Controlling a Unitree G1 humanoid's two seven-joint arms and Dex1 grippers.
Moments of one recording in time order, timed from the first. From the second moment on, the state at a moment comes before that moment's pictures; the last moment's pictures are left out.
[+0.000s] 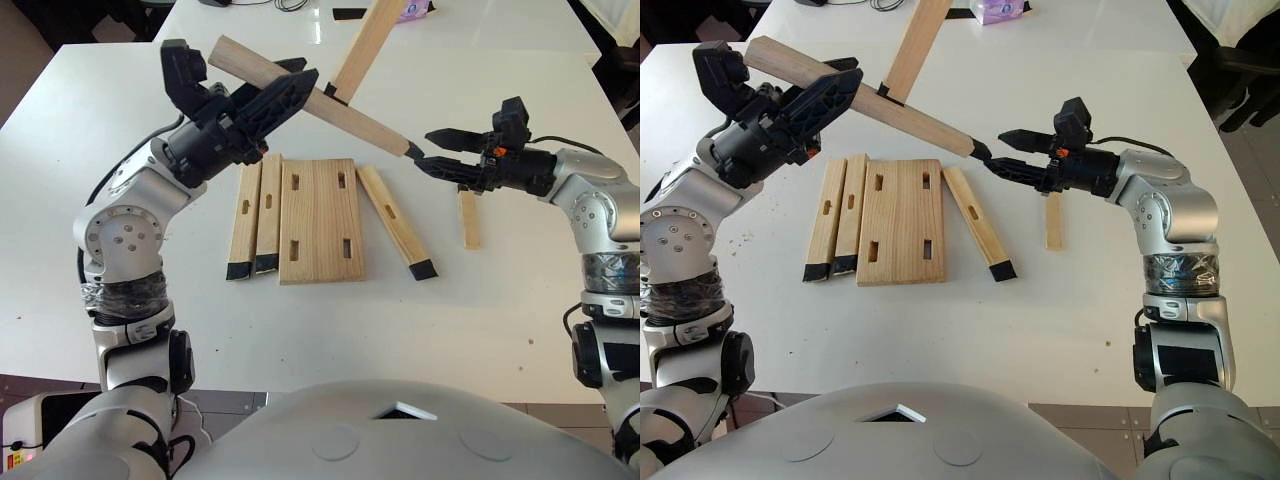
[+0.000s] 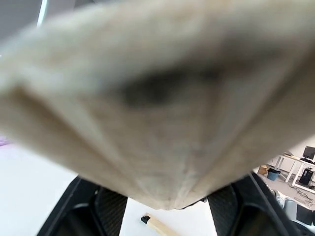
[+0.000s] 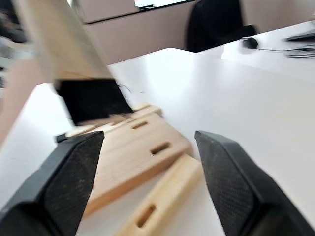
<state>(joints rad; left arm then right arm) -0.37 0.46 0.23 -0.26 -1.10 0.71 -0.72 -0.40 -0.61 -0.04 0.11 0.51 0.50 1.12</state>
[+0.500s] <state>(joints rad) -0.35 0.72 0.23 -0.22 -0.91 0.66 -1.03 -0.32 -0.62 -0.15 -0.01 0.55 0.50 1.02</state>
